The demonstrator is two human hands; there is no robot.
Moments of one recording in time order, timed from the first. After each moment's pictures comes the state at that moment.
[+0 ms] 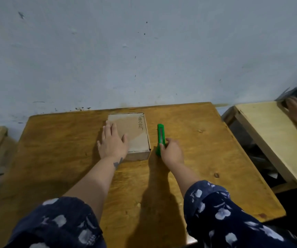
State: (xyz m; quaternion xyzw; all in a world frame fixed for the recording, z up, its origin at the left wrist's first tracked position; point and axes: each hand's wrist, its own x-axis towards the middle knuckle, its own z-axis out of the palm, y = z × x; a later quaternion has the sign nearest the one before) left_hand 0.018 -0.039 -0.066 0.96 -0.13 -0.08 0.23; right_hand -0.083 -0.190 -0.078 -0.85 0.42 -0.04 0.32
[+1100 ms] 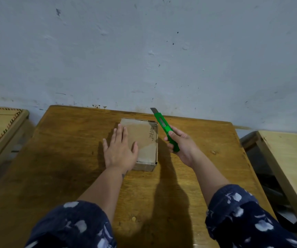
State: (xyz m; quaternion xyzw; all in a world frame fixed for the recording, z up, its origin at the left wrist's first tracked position) left_hand 0.011 -0.042 -0.074 0.98 -0.13 -0.03 0.13; right_hand -0.042 -0.236 -0.025 -0.58 0.26 0.03 0.77
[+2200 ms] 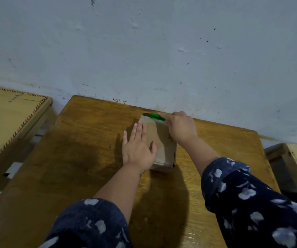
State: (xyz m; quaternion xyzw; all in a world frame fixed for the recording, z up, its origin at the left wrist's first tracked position) left_hand 0.010 -0.042 -0.072 0.98 -0.14 -0.04 0.11; right_hand 0.041 -0.202 -0.027 -1.00 -0.01 -0.06 0.04
